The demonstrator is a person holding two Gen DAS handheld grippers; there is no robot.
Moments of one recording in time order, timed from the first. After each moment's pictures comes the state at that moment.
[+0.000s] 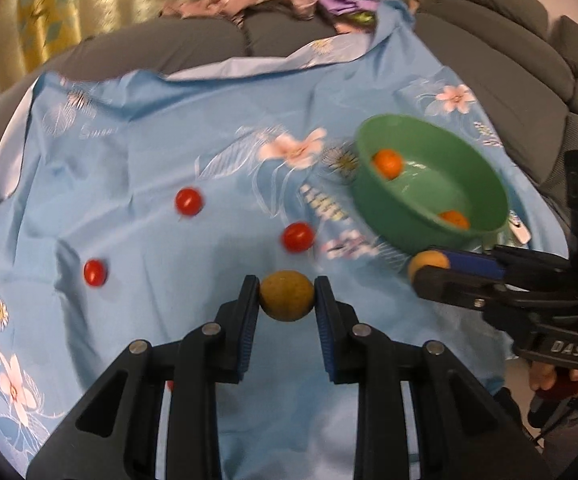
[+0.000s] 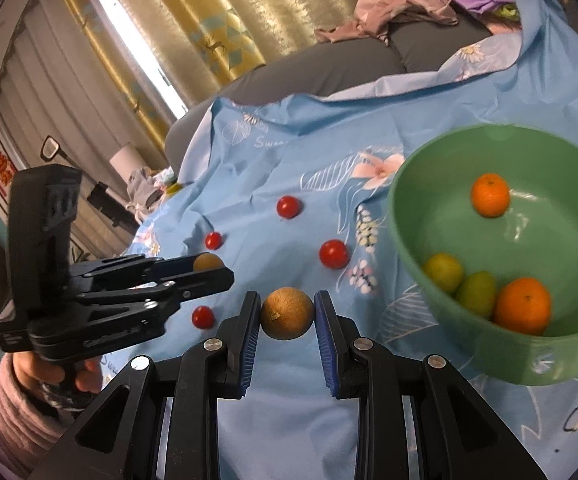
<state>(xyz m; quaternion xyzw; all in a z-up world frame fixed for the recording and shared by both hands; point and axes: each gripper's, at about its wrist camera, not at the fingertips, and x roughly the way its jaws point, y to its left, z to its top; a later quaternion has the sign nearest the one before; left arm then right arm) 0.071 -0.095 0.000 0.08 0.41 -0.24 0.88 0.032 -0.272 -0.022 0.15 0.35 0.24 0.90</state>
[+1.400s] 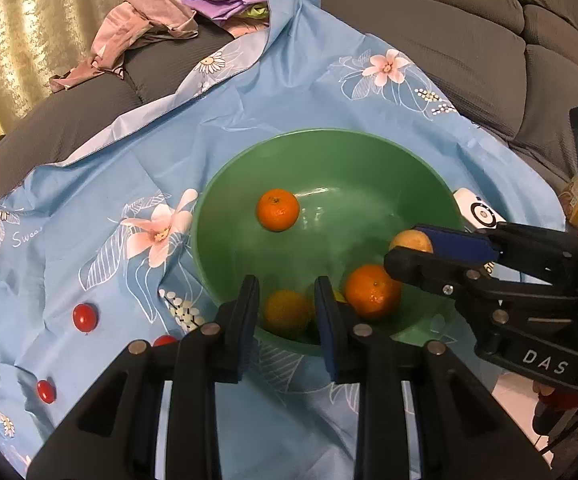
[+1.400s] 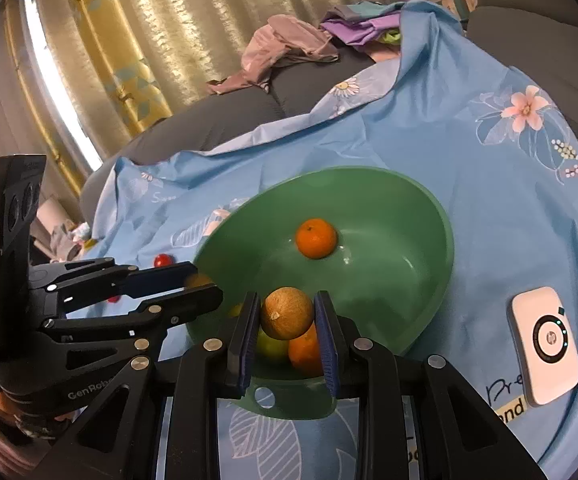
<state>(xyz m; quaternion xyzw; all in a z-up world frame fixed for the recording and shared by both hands) 0.084 -0.240 0.002 0.18 0.38 -0.31 0.85 0.031 -0.375 -0.017 0.16 0.32 0.08 0.93</state>
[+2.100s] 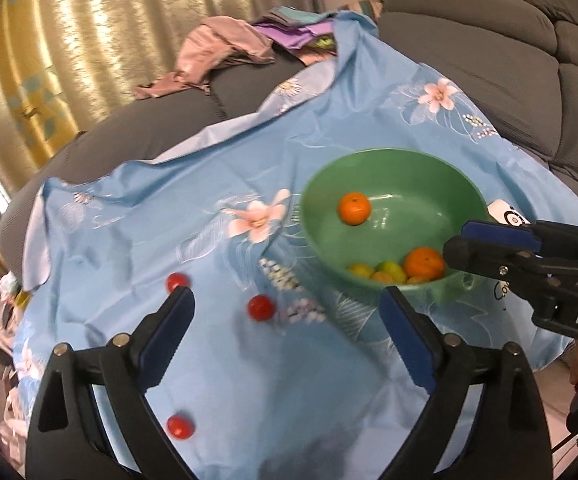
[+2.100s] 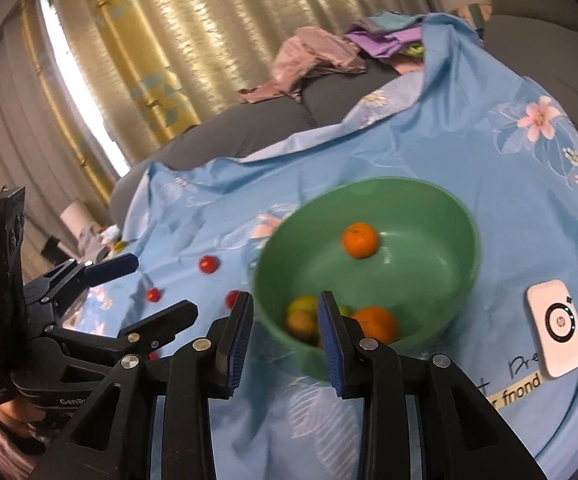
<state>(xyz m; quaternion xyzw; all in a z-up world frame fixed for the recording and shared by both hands) 0.038 -0.172 0.038 0.18 0.33 -0.20 0.91 0.004 -0.346 0.011 0.17 0.30 0.12 0.93</state>
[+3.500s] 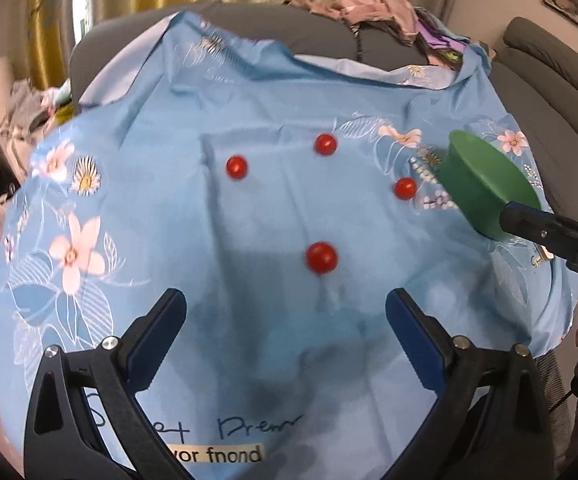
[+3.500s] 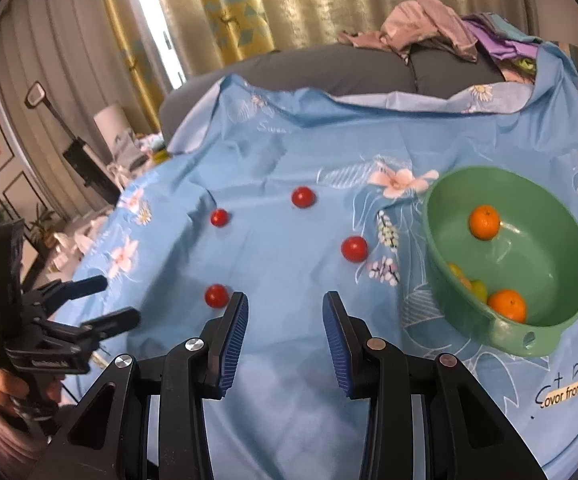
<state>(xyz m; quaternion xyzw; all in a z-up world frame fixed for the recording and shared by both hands) 0.002 0.038 -0.019 -0.02 0.42 -0.12 0.90 0.005 -0.213 0.009 0.04 0.37 0.19 0.91</state>
